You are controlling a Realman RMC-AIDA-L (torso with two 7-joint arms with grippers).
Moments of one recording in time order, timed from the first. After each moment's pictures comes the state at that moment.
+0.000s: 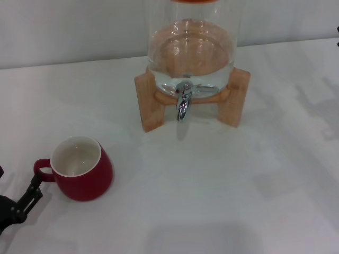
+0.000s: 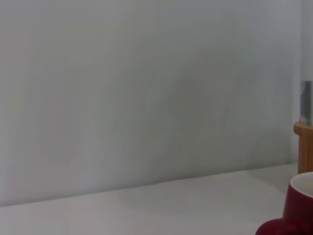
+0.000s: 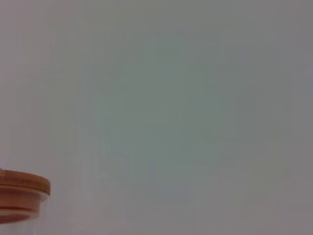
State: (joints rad) left arm -0.21 -2.09 -1.66 -0.10 0.41 -1.30 2.83; right arm 0.34 2.01 -1.36 -0.13 -0.08 -1.53 0.46
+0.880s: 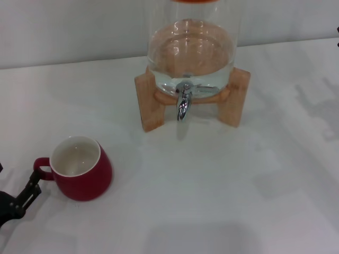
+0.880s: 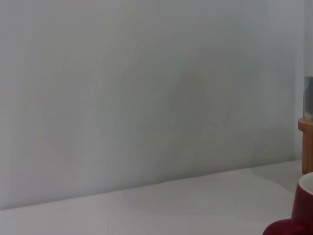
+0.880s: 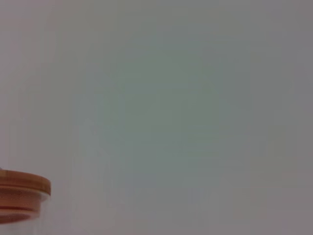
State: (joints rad) left arm -0.22 -2.09 -1.66 -0.10 0.41 -1.27 2.83; right arm 0.34 2.01 -1.36 -0.13 -0.08 -1.53 0.46
